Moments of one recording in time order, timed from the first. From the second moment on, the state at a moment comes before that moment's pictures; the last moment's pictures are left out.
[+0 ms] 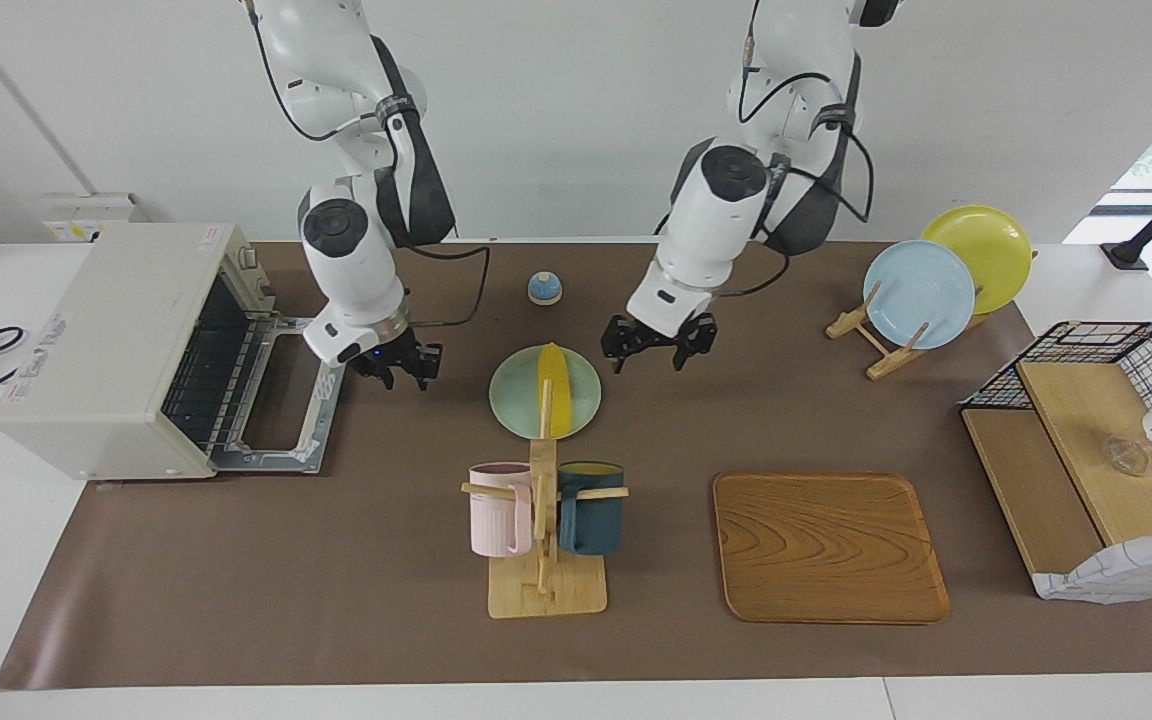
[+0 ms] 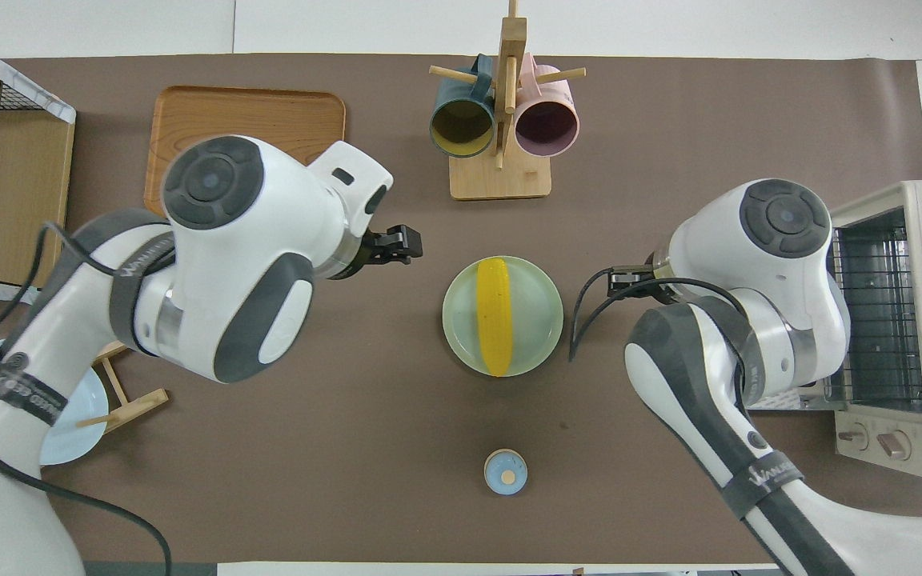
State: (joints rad) left arm -0.49 0.18 -0.01 -1.76 -0.14 2.00 -0.51; right arm 0.21 0.11 0.09 -2.03 0.02 2.09 0.31
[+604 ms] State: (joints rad) left arm -0.23 0.08 -0.01 -1.67 -0.06 1.68 -0.24; right arm 0.63 0.46 0.12 -1.52 -0.13 1.92 0.82
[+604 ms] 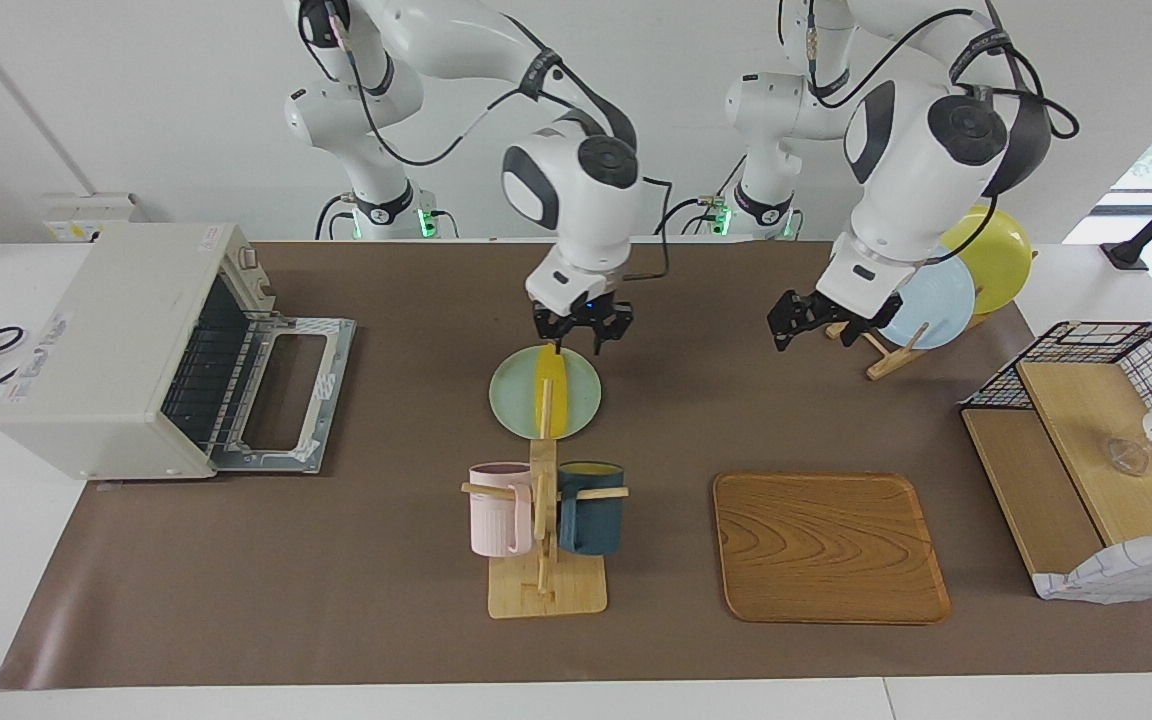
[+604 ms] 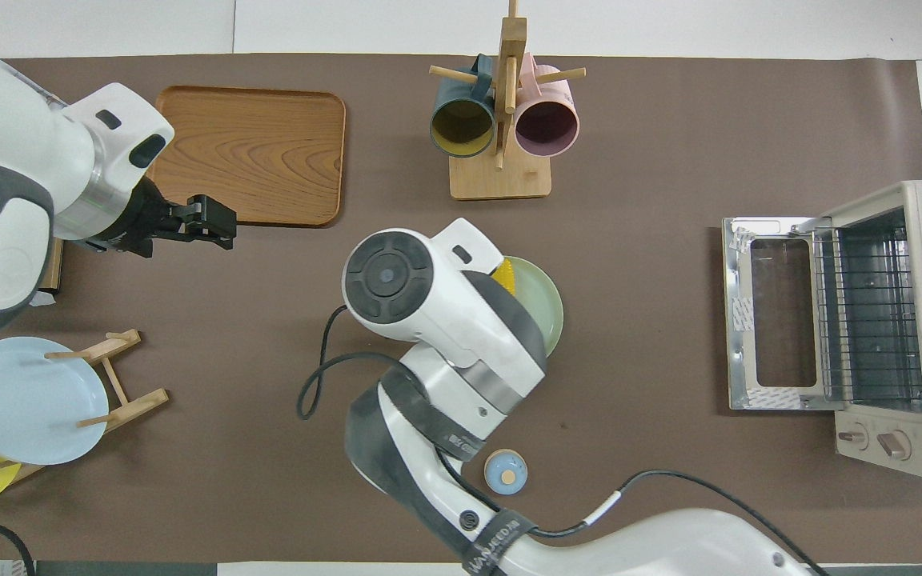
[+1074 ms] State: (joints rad) left arm -0.21 -0.01 -0.01 -1.67 -0.06 1.53 -0.23; right arm 0.63 0.54 0.12 -1.62 -0.14 2.10 0.84
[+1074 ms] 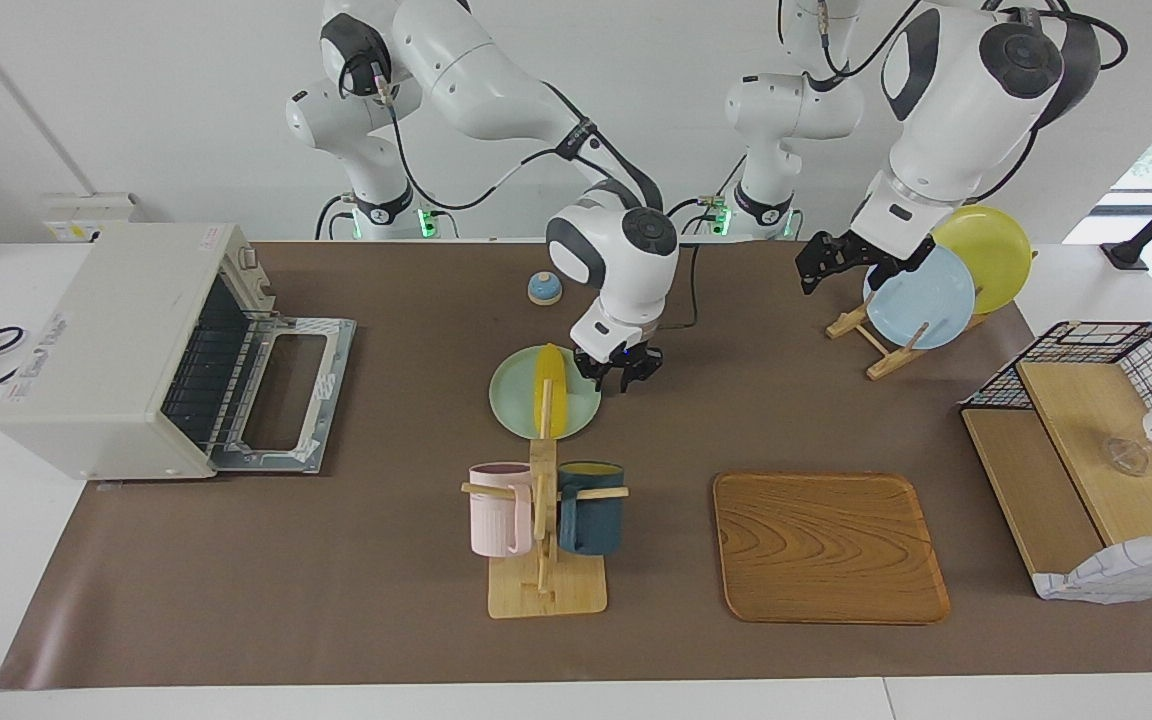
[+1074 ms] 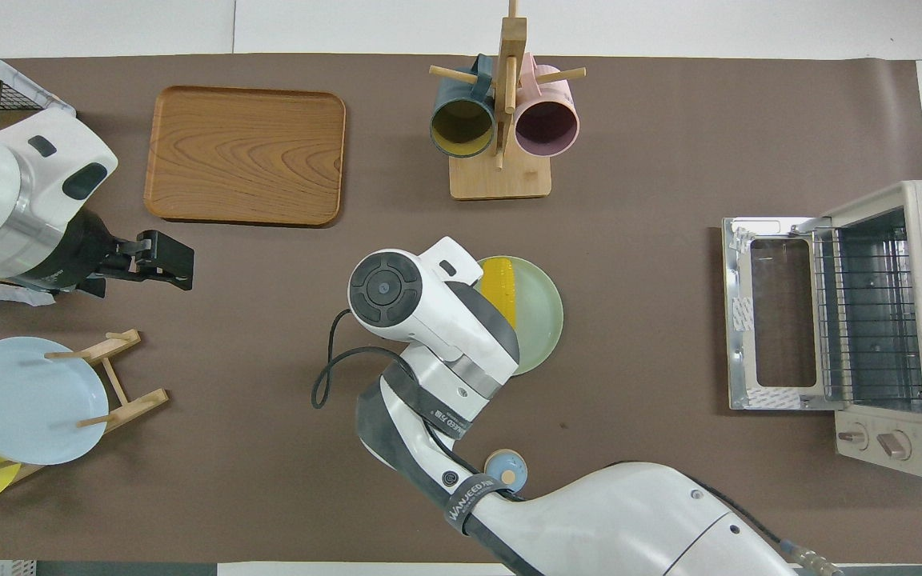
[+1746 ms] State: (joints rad) left arm -0.17 -0.04 -0.03 -1.68 -0.06 1.52 -0.20; right arm 0.63 0.48 0.12 -1.74 -0.15 2.15 0.84
